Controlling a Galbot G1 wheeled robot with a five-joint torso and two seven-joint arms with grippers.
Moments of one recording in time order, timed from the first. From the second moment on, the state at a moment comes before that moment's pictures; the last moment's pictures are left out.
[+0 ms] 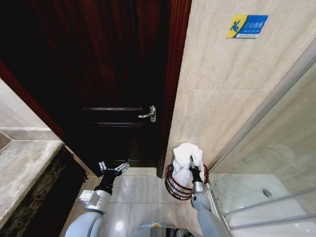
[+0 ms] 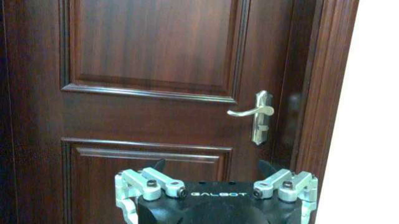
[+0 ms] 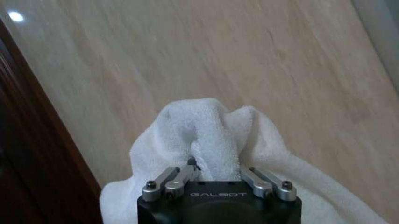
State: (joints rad) left arm 1.83 -1.53 -0.63 -2.37 -0.17 0.06 0.11; right arm -1.18 1.48 0.49 1.14 0.69 0.57 -0.31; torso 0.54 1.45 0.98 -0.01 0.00
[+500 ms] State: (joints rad) left arm 1.83 -1.53 -0.63 -2.37 -0.17 0.06 0.11; right arm -1.17 1.38 0.55 1.01 0.64 0.50 -0.27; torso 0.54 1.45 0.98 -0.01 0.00
